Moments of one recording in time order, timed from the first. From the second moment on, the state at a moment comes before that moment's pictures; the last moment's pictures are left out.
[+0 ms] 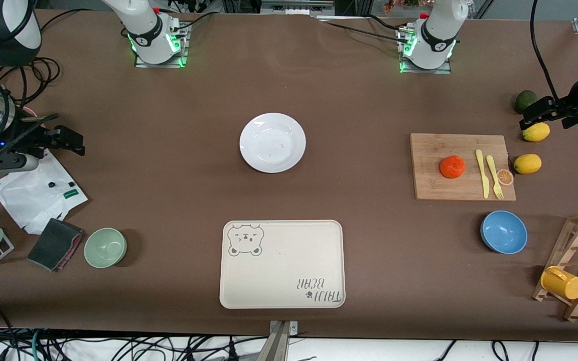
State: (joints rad) left arm 0.08 -0.03 -0.02 -1.70 0.00 1.60 0.00; right arm 0.06 0.14 -0.02 -1.60 0.00 1.71 -0.05
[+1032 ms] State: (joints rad) left arm 0.06 -0.01 -0.04 -1.67 0.00 1.60 0.00; right arm 0.06 0.14 -0.02 -1.60 0.00 1.70 -0.05
